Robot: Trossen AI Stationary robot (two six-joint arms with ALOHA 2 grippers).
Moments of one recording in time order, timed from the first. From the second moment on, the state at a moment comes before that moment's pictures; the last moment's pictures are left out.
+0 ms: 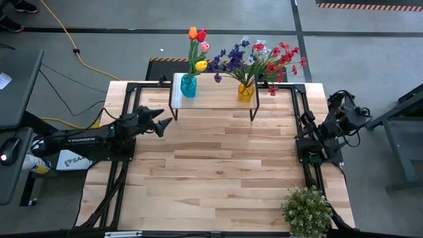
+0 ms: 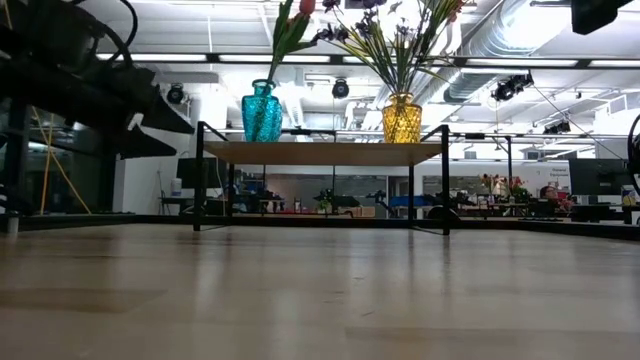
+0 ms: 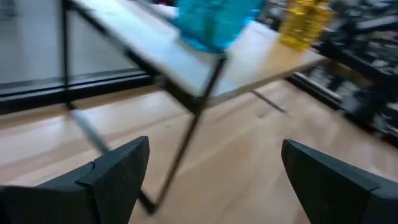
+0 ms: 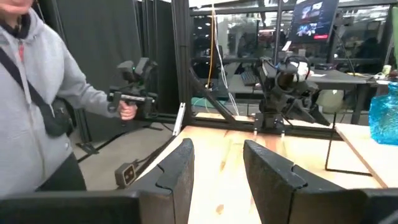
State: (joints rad) left arm 0.26 0.41 0.08 0.10 -0.38 -0.42; right arm 0.99 0.01 0.54 -0.49 0.67 0.03
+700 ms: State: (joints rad) left arm 0.20 0.45 0.07 0.14 -0.37 -0.37; right arm 0.99 0.01 0.25 -0.04 0.62 0.08
